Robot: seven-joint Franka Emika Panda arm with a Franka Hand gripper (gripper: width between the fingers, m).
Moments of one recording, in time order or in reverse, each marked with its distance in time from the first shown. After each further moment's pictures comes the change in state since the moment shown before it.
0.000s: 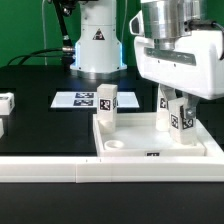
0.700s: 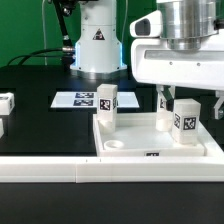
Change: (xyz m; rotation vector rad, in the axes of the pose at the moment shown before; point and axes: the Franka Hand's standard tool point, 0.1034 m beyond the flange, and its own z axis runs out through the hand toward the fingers) arm -0.021 -0.004 0.004 -0.022 0.010 -0.478
